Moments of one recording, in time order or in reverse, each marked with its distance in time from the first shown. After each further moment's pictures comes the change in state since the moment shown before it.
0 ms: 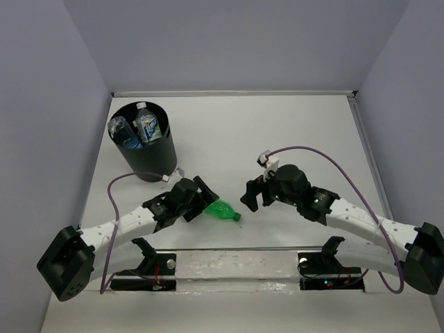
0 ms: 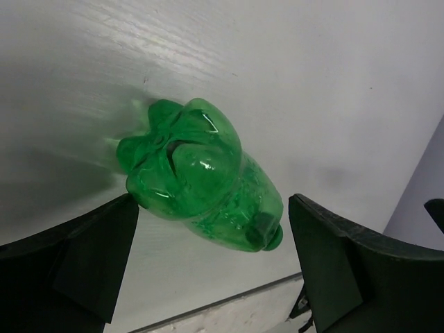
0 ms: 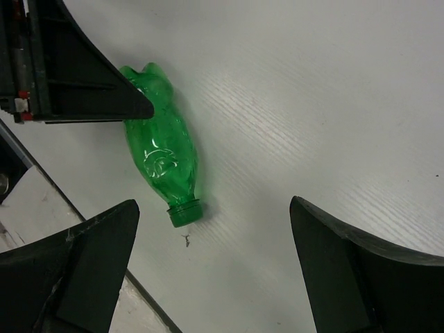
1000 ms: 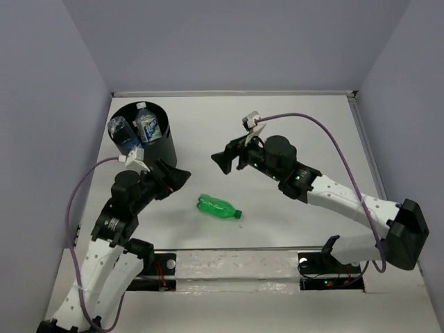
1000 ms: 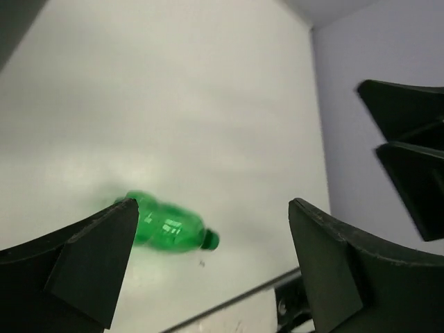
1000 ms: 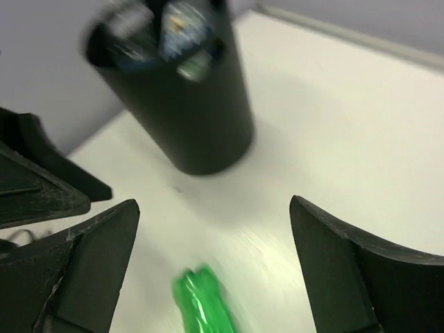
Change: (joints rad) left arm 0.476 -0.515 0.294 -0.257 0.290 0.482; right arm 0.055 0.336 0.451 0.401 0.044 -0.053
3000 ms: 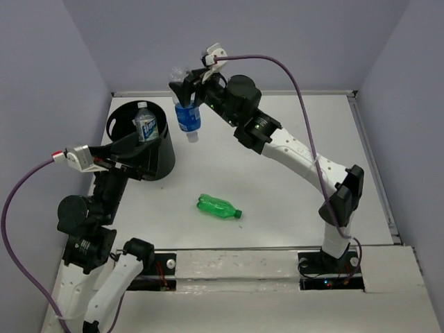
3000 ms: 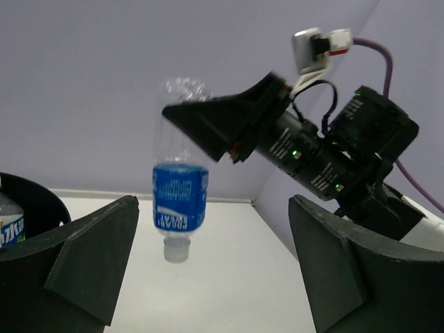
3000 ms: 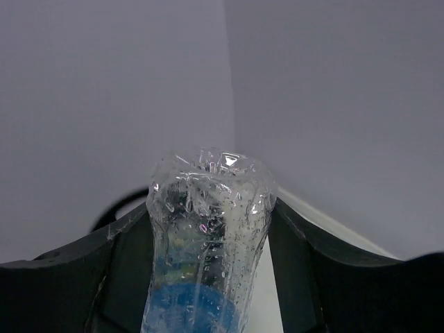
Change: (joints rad) left arm -0.055 -0.041 0.203 0.371 -0.139 0.317; right arm -0.017 0.497 0.871 -0.245 0.108 -0.219
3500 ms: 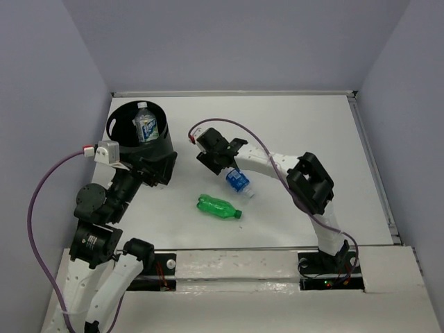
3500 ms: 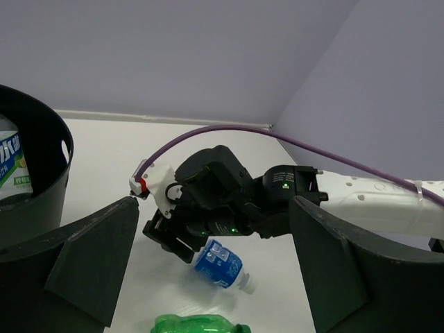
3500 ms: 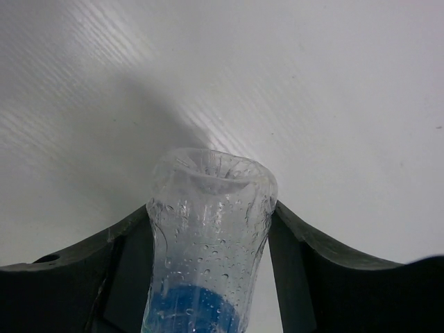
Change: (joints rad) left arm 0.002 0.003 -0.071 -0.176 0.094 0.044; right arm -0.010 0.260 -0.272 -0.564 0.226 -0.173
